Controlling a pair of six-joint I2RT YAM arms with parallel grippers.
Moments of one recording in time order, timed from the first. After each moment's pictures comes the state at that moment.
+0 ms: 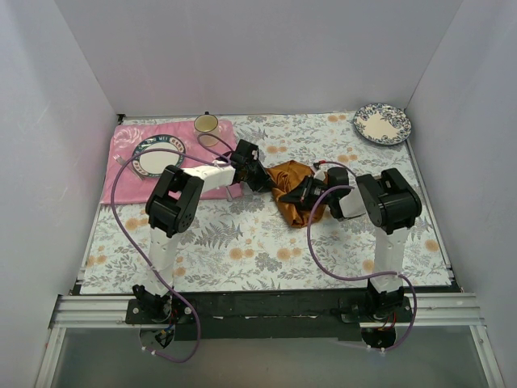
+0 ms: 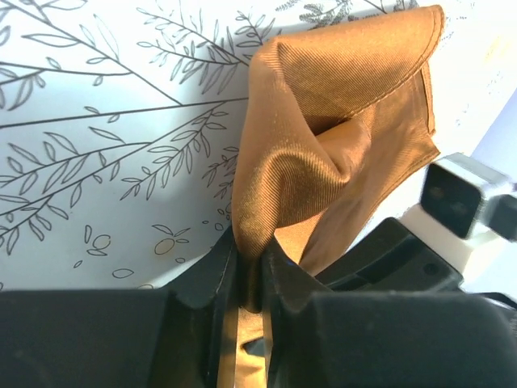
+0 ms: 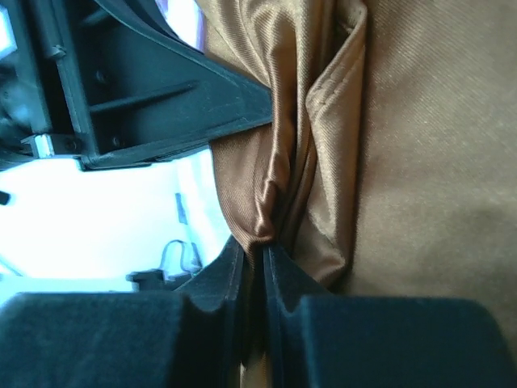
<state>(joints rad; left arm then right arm) -0.54 2.18 1.48 -0.19 0.29 -1.08 0.30 2.07 0.75 0.87 -0.85 1.10</state>
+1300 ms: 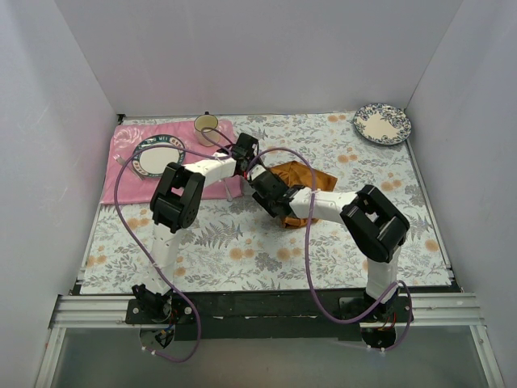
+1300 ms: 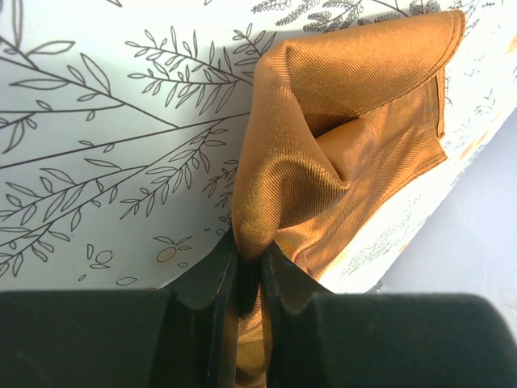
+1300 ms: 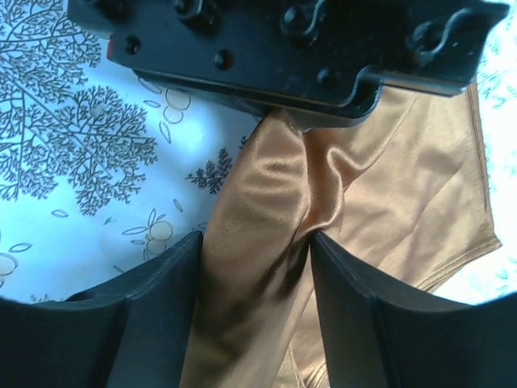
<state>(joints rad) -0.51 2.25 1.64 -0.37 0.37 -1.01 0.87 1.89 1.17 -0.24 0.45 -0.08</state>
